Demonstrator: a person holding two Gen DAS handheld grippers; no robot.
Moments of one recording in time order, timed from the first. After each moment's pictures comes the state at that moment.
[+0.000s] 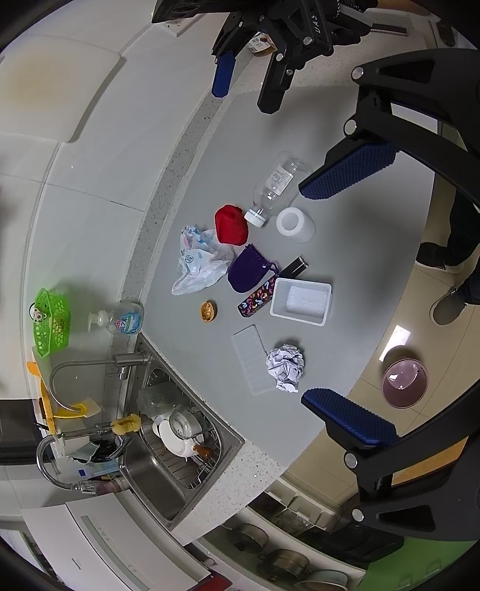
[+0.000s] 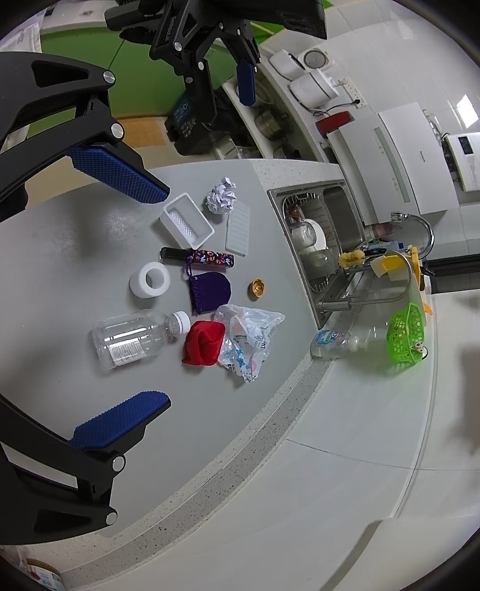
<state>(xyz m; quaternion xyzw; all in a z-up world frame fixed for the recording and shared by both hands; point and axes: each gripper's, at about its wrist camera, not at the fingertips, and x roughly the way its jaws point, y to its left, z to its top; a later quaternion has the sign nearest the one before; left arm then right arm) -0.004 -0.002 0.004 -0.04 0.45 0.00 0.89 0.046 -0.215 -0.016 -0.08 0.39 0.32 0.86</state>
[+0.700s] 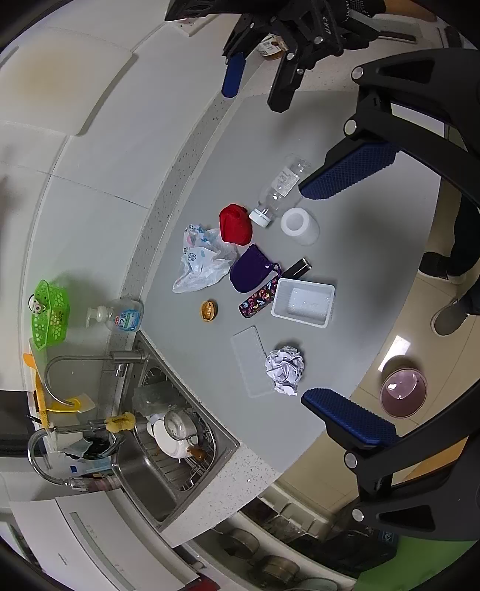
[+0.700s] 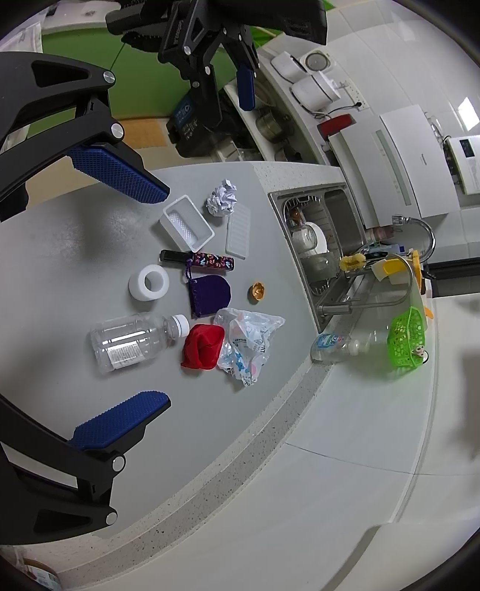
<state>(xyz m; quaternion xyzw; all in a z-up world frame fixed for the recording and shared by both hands) 0.001 0.007 -0.001 -0.07 0.45 0.00 0.89 0.048 -0.212 -0.018 -0.09 0.39 0.33 0.86</state>
